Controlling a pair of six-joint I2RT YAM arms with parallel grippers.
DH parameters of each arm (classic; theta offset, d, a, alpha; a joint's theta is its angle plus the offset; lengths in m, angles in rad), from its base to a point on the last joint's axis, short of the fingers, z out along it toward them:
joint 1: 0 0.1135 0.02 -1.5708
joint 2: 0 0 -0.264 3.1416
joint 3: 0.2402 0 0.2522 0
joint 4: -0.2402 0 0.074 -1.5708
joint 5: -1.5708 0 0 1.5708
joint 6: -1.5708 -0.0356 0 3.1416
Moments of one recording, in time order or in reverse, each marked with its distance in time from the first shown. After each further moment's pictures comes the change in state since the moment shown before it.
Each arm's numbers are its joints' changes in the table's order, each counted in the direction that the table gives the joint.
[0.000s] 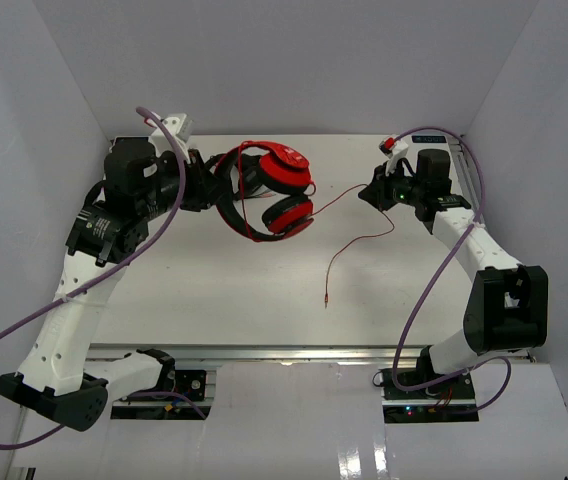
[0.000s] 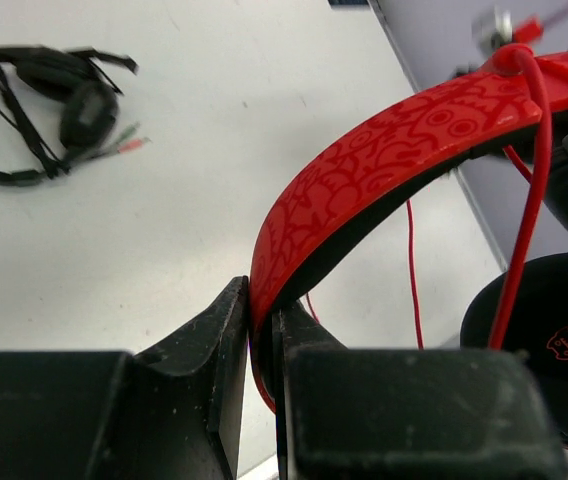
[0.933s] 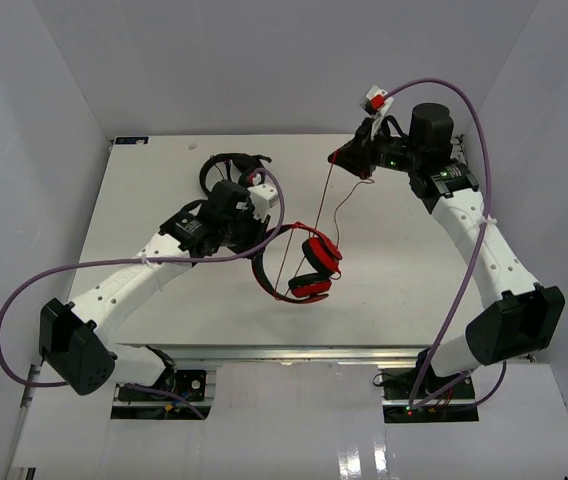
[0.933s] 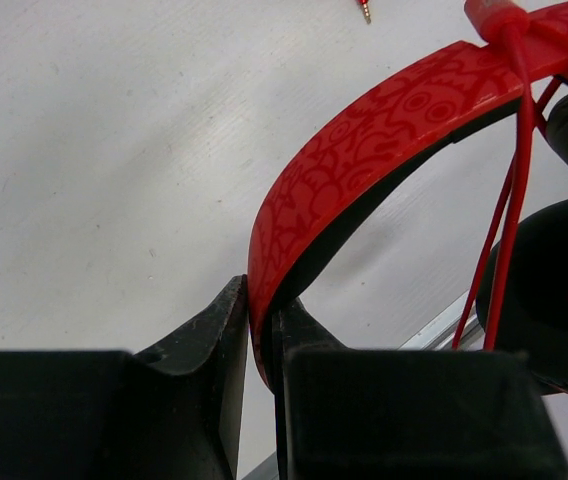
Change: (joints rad) left arm -0.282 0.193 -0.346 0.080 0.113 -0.293; right arm 0.167 -0.036 0.403 -0.155 0.148 -0.050
